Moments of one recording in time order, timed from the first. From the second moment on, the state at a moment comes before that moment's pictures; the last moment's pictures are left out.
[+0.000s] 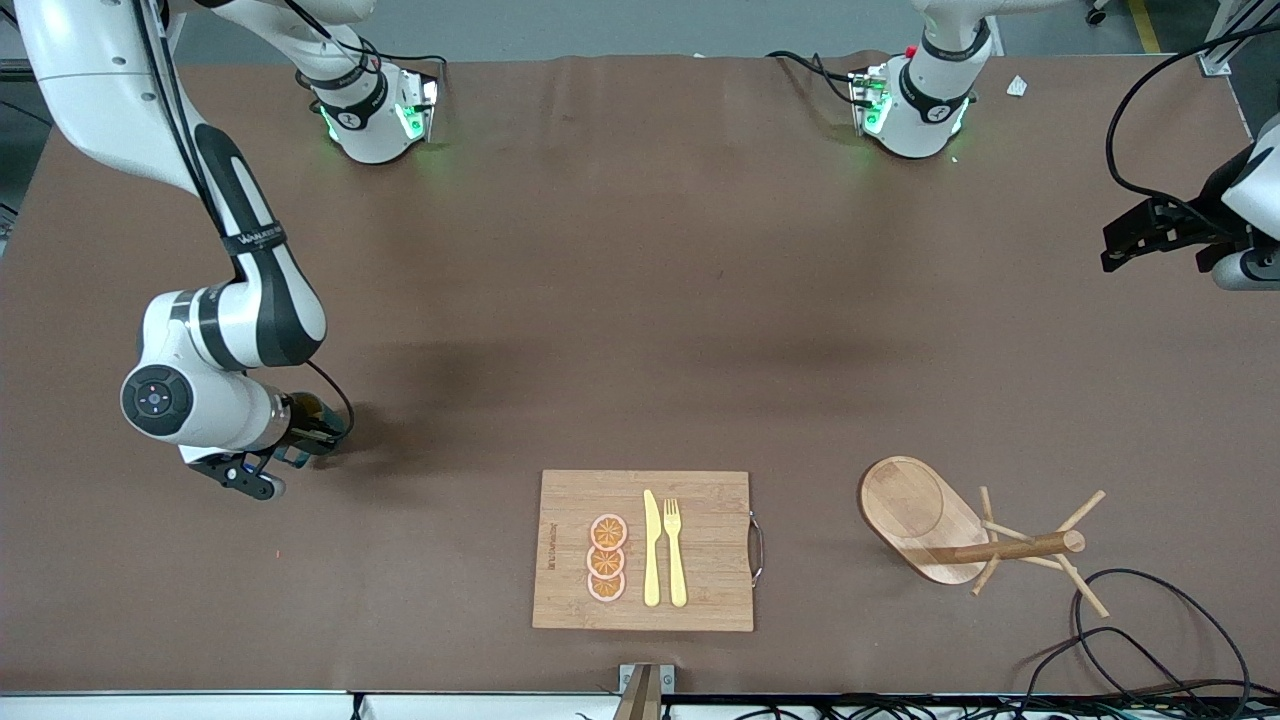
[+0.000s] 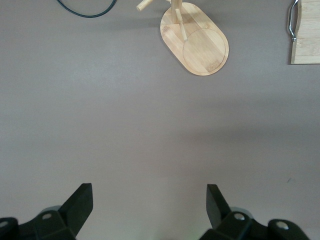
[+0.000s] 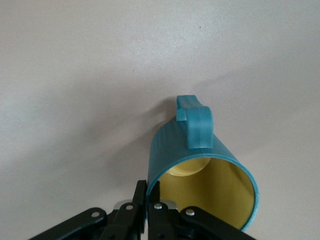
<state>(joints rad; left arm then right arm) 0.05 0.00 -0.09 -1.57 0.04 1.54 0.00 -0.04 0.56 0.11 -1.71 -0.11 2.10 0.52</state>
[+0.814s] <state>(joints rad) 0.04 0.00 -0.09 -1.57 0.04 1.52 0.00 -0.06 0.57 0.11 -1.60 -0.10 2.12 0.39</state>
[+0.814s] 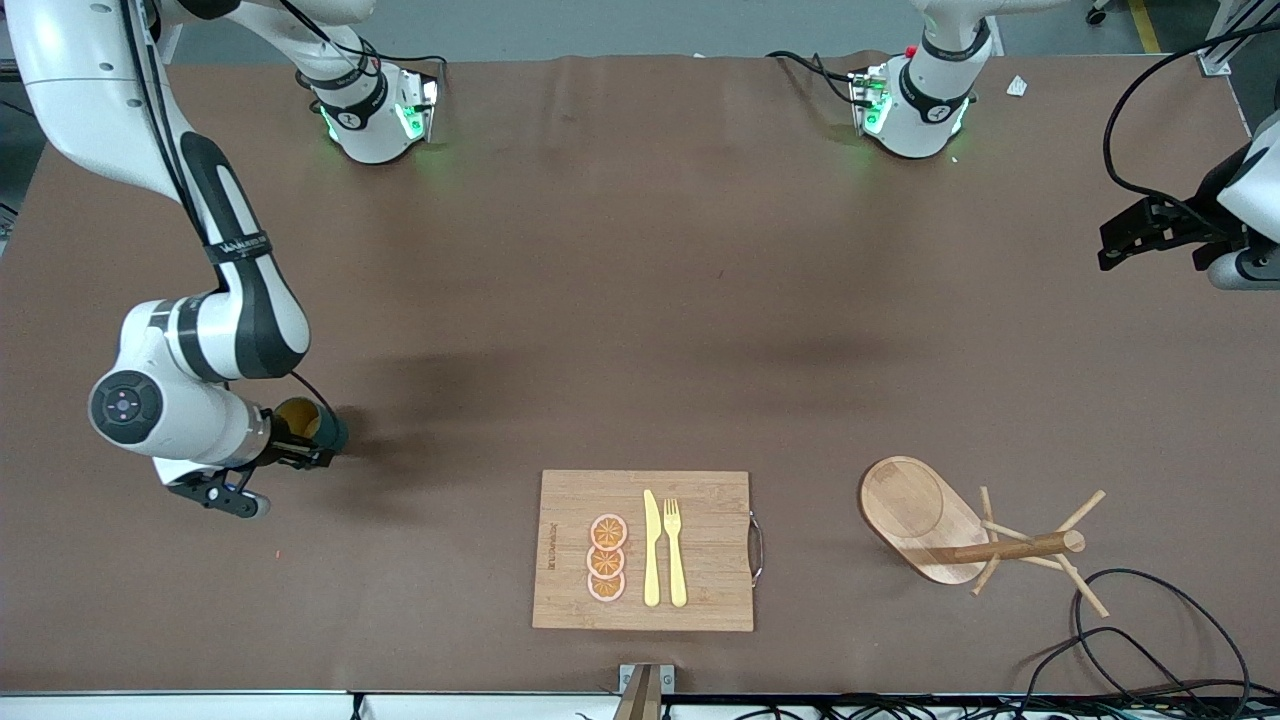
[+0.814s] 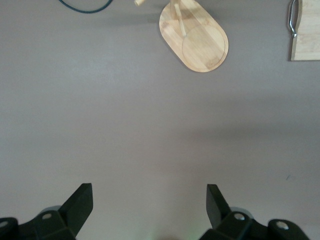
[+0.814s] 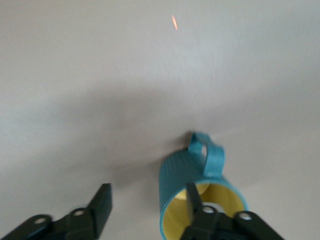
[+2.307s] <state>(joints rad) 0.04 -0.02 -0.16 -1.57 0.04 1.47 -0.06 -0.08 0.11 0.09 -1.43 -0.04 1.64 -0.09</state>
